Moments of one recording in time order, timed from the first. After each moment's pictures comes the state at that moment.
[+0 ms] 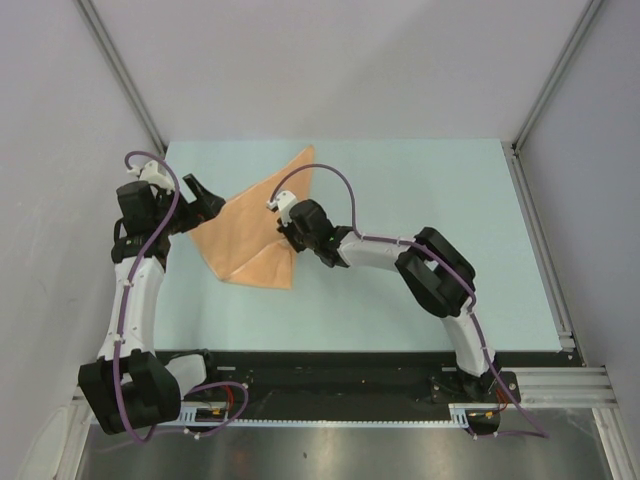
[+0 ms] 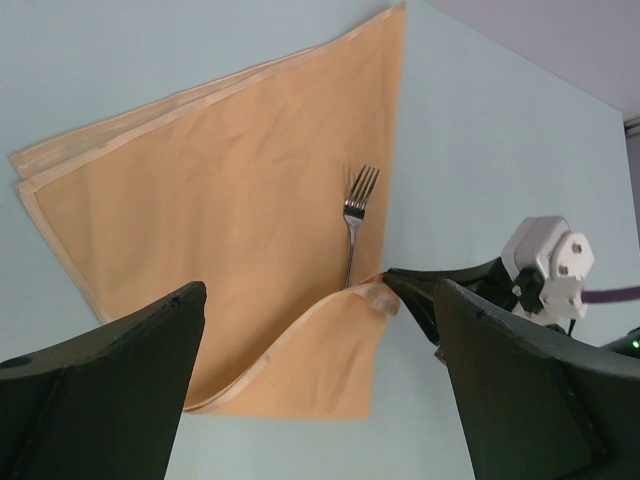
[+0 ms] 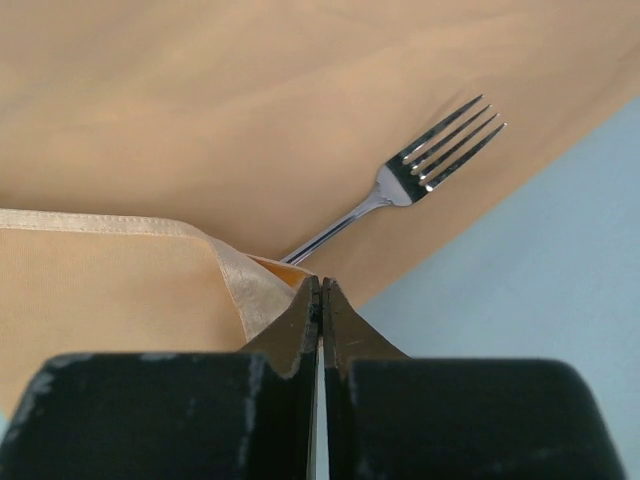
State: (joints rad) left arm 0.22 1.12 0.96 -0.32 0.41 -0.37; right arm 0.89 2.13 1.47 0.14 0.10 -0.05
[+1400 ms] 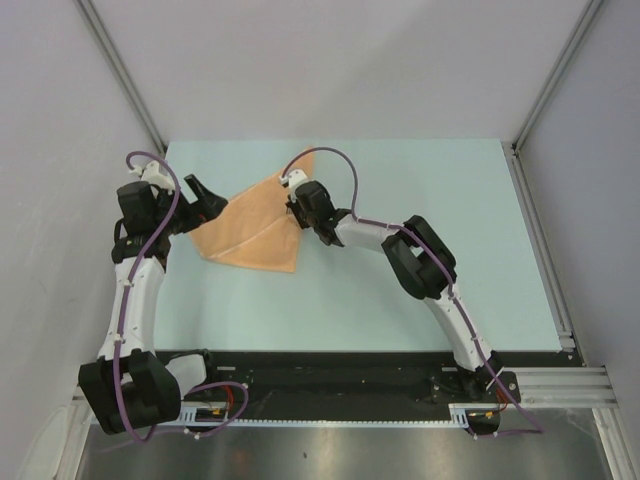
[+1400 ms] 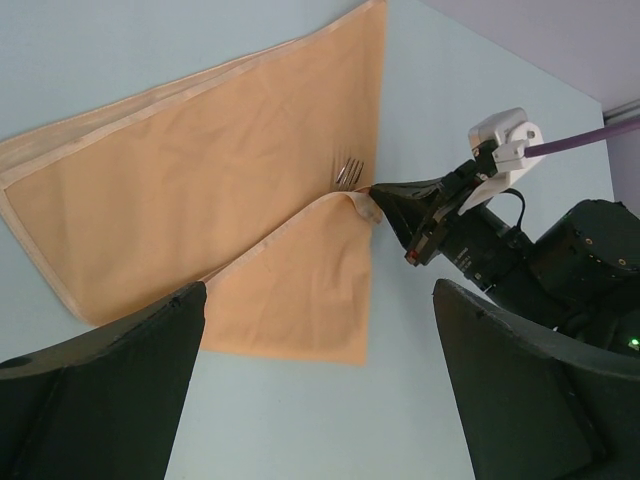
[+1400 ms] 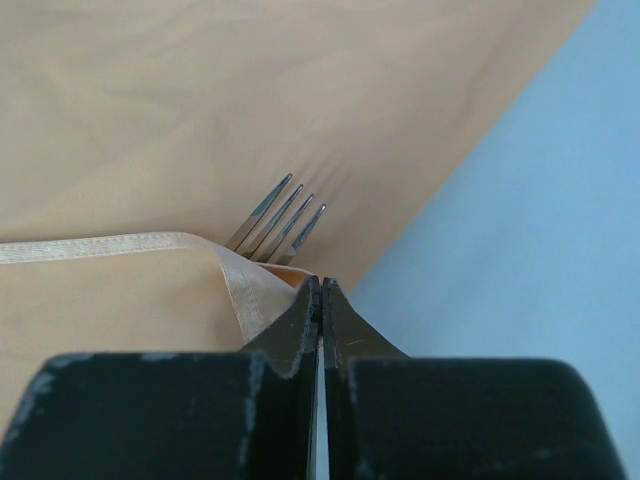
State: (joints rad) left arm 0.22 1.12 0.95 -0.31 0.44 -0.38; right arm 0.77 2.36 1.73 0.13 0.19 -0.02
